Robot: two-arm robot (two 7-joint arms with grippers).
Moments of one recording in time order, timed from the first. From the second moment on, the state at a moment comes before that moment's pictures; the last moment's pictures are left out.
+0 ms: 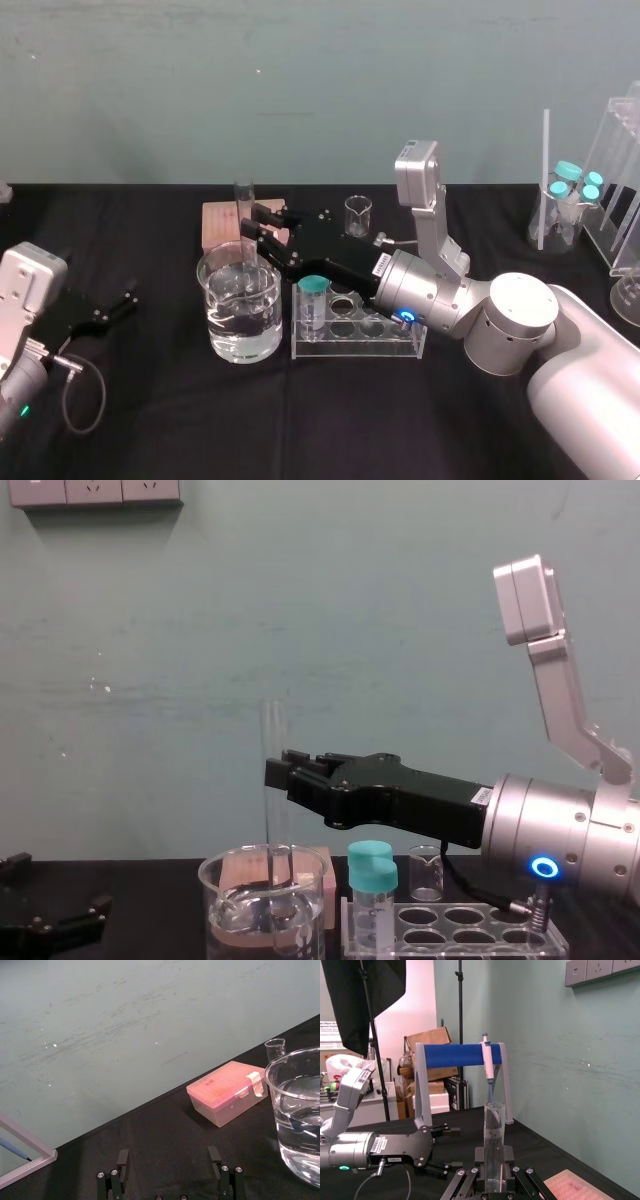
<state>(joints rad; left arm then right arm) -0.20 0.60 0.45 -1.41 -0.25 -0.12 0.03 0.57 0.22 -0.55 -1.09 0.49 -0.20 0.72</state>
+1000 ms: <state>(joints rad) -0.20 0.60 0.45 -1.41 -0.25 -0.12 0.03 0.57 0.23 -0.56 -1.10 0.49 -0.19 0.72</state>
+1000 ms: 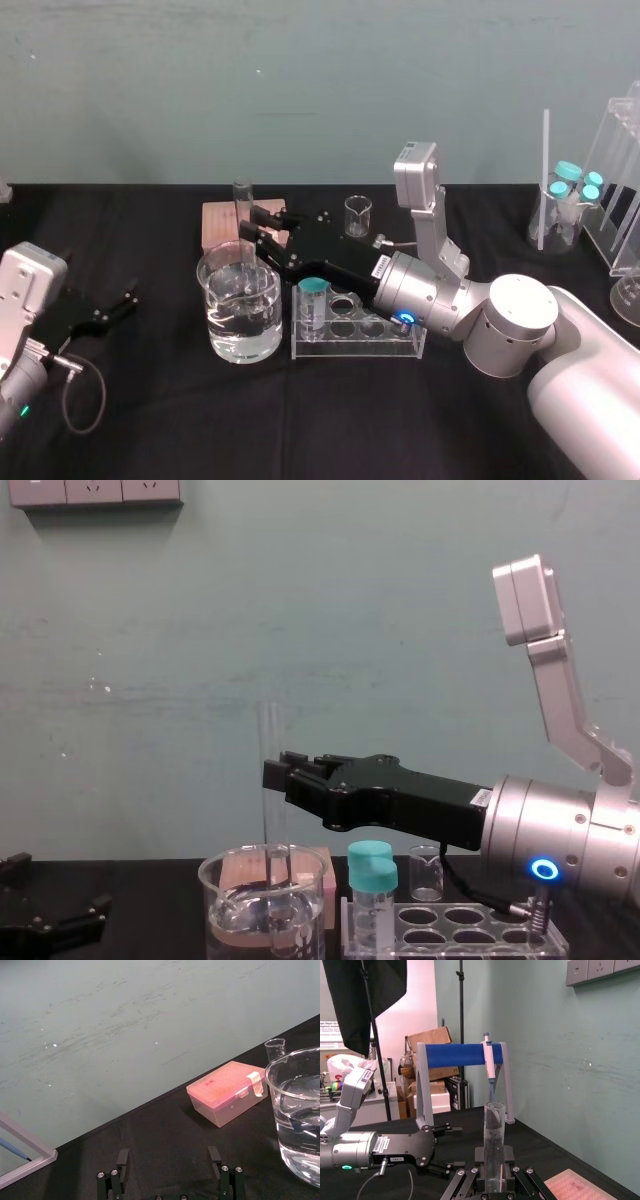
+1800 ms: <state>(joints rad) -0.20 0.60 0.45 -1.41 -0.25 -0.12 0.03 0.56 0.23 -0.55 -1.10 0.49 -0.19 0.72</state>
